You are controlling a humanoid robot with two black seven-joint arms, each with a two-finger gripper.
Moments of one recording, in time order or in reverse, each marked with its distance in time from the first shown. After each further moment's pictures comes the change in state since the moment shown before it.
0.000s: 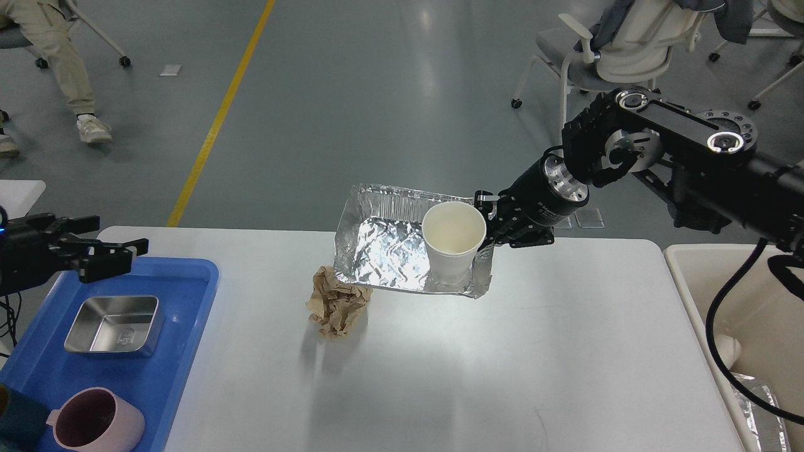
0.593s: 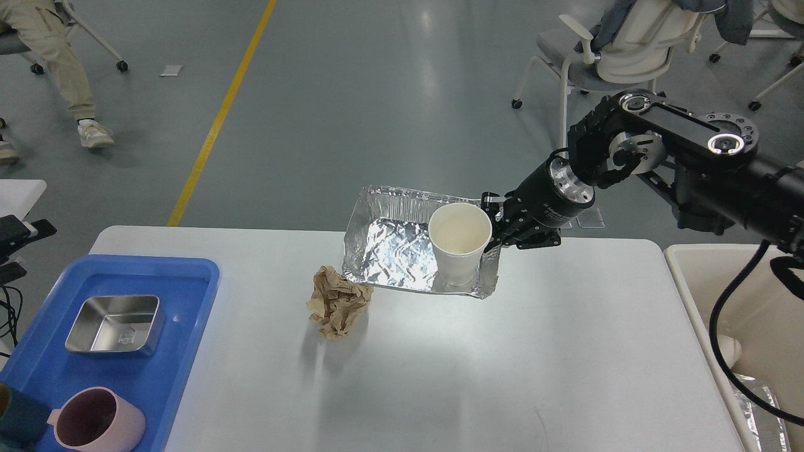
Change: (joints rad) left arm 0.322 0.291 -0.050 -0.105 -1.232 -0.020 0.152; right arm -0.006 -0.002 -0.017 -0.026 0.000 0.005 0.000
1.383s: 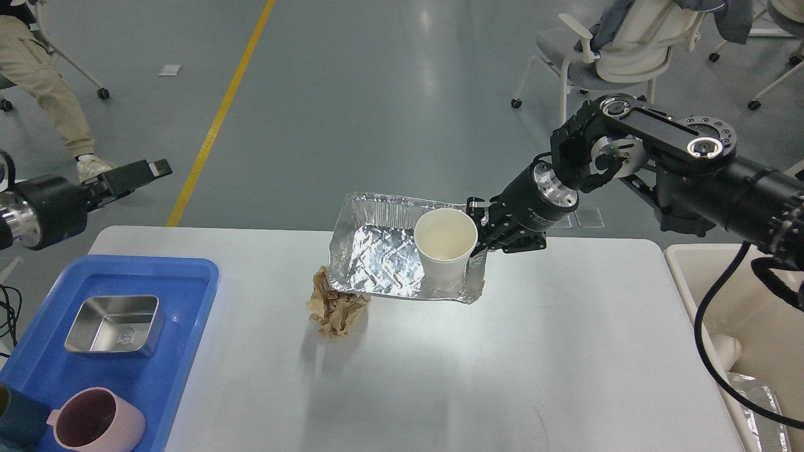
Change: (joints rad) left arm -0.372 -0.405 -0.019 0.214 0.562 -0.099 0.058; right arm 0.001 0.043 0.000 -0.011 0.000 -0.005 0.001
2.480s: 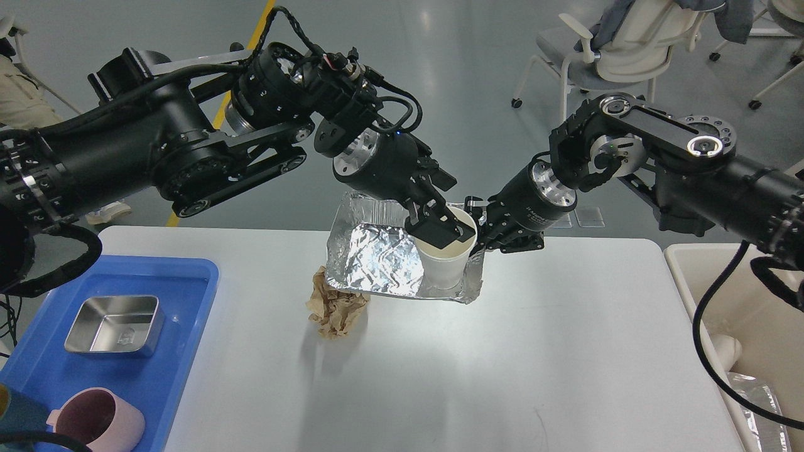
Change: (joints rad) left arm -0.930 -0.721 0.614 0.116 0.646 -0.251 -0.439; right arm 0.001 0.005 0.001 0.001 0.013 0.001 0.000
